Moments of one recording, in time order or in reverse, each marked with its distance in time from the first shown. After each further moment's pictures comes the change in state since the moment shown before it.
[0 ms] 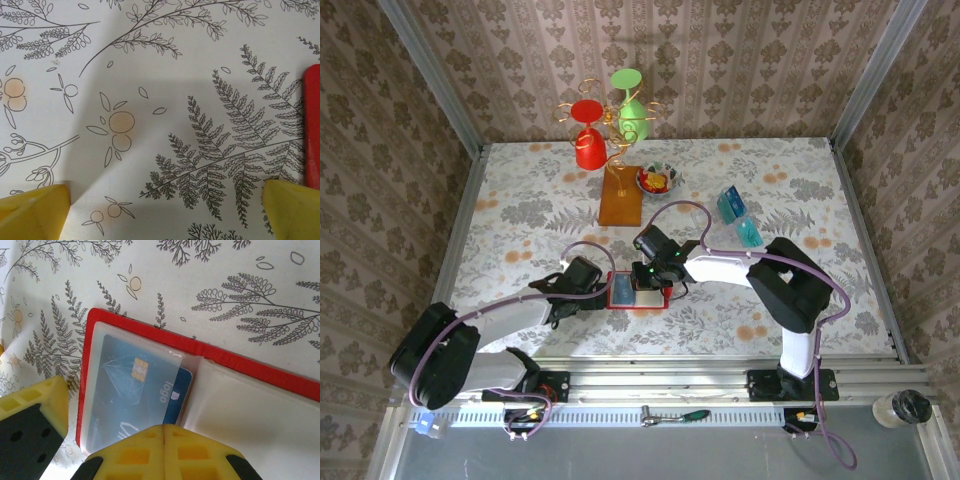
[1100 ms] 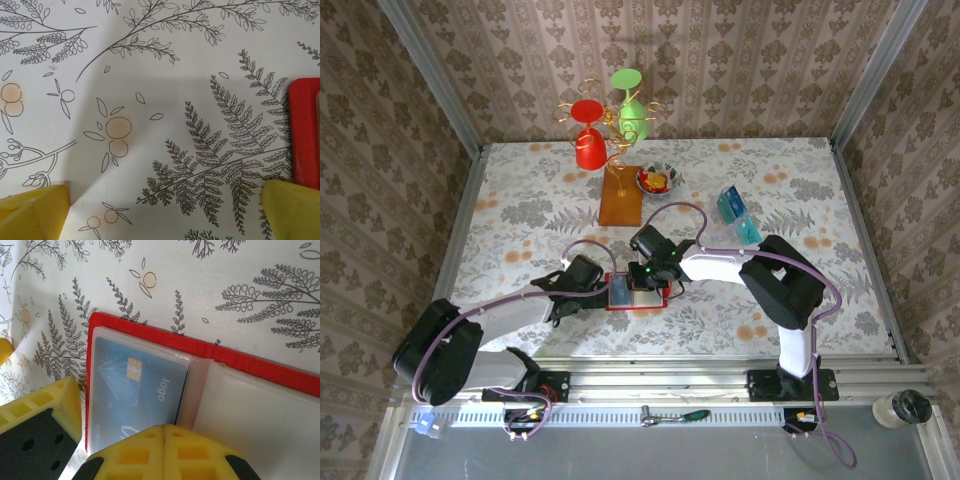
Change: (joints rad) left arm 0.000 0.024 0.018 0.000 0.001 0.001; right arm 0.002 0.042 0.030 0.016 -0.054 0.032
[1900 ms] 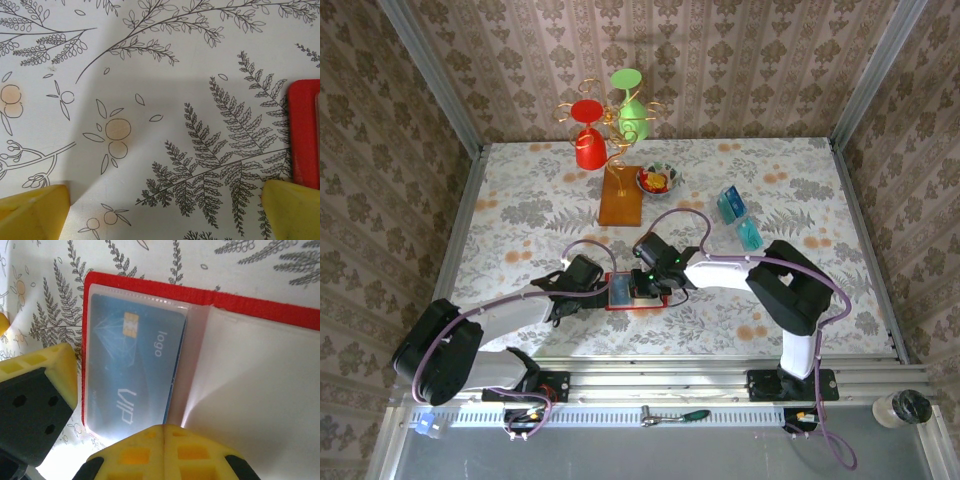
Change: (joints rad) left arm 0.000 0.000 0.000 0.003 0.000 0.000; right arm 0.029 -0.050 -0.073 0.020 0.003 0.022
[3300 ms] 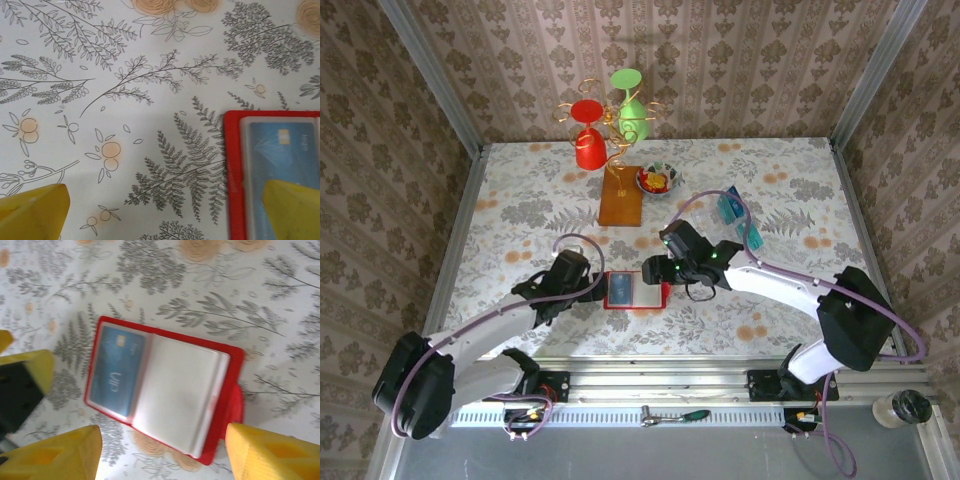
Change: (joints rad) left arm 0.054 -0.207 -0.003 -0.017 0.090 0.037; right arm -0.063 -0.356 -0.096 -0.188 0.210 -0.083
